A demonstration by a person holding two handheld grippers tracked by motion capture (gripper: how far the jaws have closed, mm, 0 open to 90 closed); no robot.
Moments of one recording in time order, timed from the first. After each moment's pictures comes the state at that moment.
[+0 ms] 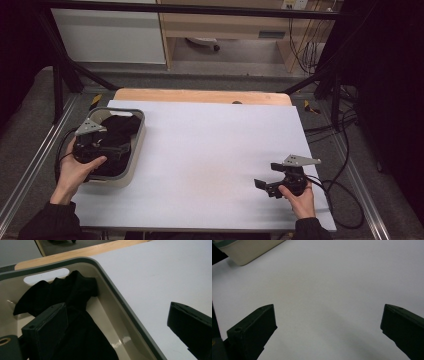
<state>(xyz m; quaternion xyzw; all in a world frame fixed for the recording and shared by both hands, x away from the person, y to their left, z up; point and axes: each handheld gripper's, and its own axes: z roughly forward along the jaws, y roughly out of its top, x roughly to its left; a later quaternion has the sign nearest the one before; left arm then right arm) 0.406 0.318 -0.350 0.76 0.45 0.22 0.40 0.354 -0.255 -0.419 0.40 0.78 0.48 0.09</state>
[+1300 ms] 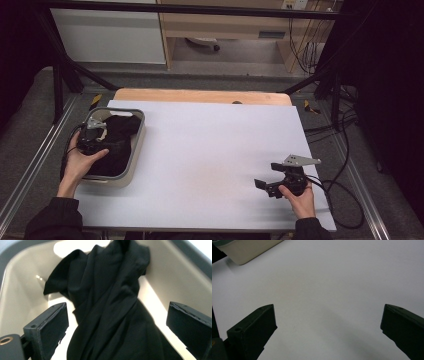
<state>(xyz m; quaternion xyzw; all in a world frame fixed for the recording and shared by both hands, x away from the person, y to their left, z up) 0.452 0.342 -0.398 0.77 0.50 0.25 0.30 0.355 -0.255 -0.419 0.40 0.78 0.48 0.09</state>
